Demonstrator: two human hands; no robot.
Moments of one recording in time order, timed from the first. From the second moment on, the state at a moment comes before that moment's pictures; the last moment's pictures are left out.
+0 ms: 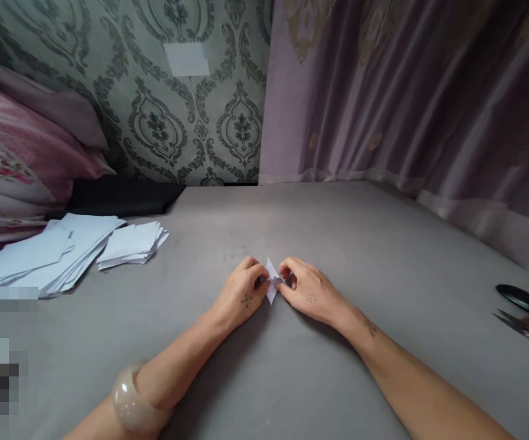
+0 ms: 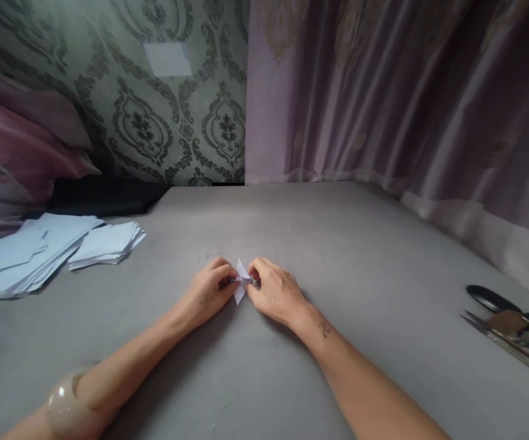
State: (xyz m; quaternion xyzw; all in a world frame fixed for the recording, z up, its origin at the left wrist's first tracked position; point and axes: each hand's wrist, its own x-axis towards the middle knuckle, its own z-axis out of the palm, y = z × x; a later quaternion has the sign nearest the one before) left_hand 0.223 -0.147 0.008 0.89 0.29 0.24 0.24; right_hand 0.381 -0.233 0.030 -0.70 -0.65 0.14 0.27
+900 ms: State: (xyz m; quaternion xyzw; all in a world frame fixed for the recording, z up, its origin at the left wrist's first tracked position) left_hand 0.219 -0.133 0.012 0.89 0.30 0.18 0.28; right_hand 0.391 -0.224 0.025 -0.67 -0.64 0.23 0.29
